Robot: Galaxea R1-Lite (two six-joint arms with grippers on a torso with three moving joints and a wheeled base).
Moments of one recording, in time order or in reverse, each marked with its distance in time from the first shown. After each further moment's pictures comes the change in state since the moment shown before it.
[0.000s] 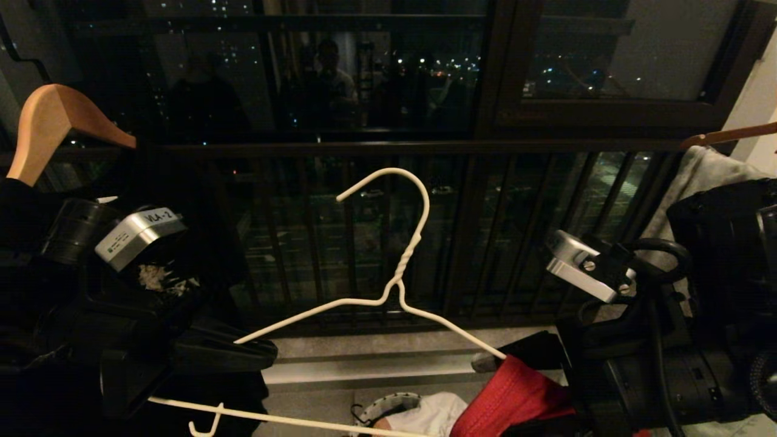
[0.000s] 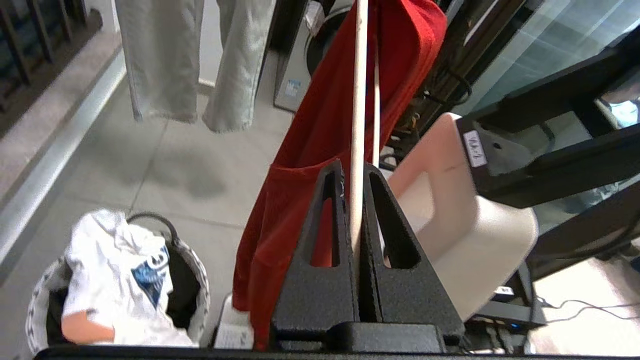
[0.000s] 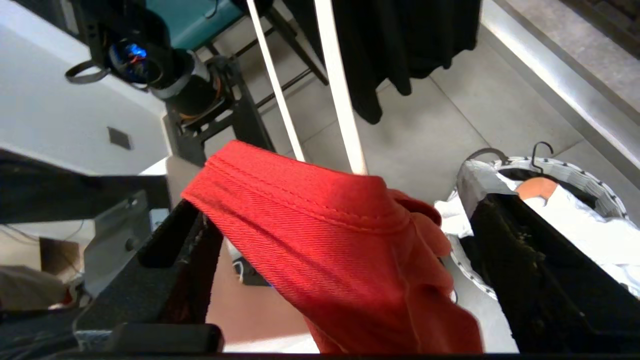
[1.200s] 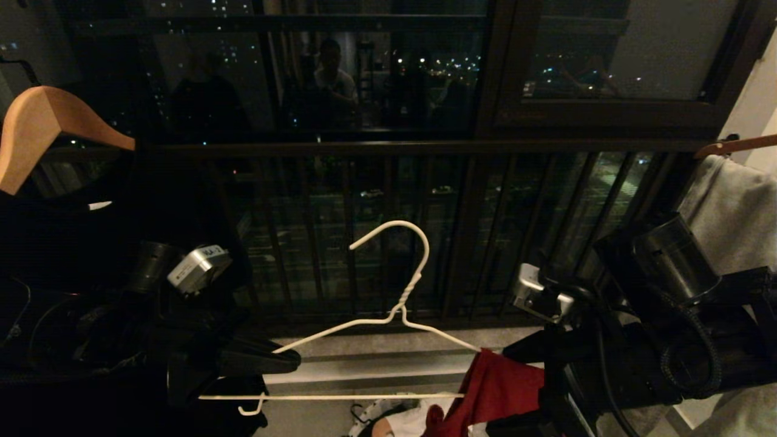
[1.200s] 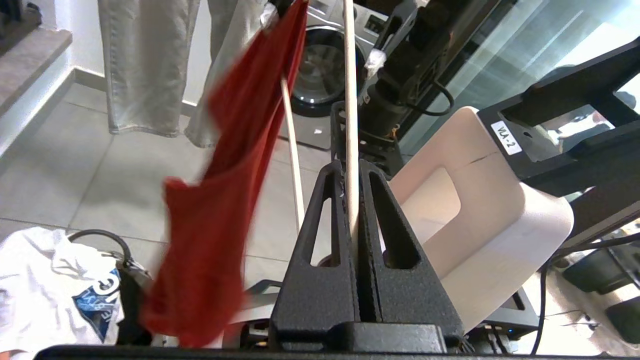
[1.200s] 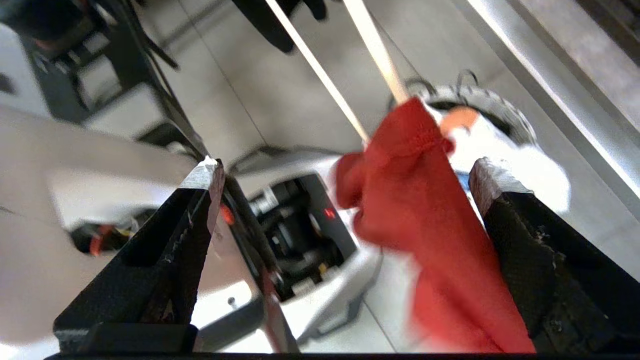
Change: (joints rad) left arm 0.000 0.239 0.132 -0.368 -0.137 -0.097; right arm -0.116 0.120 0.006 0.118 -0.089 -0.247
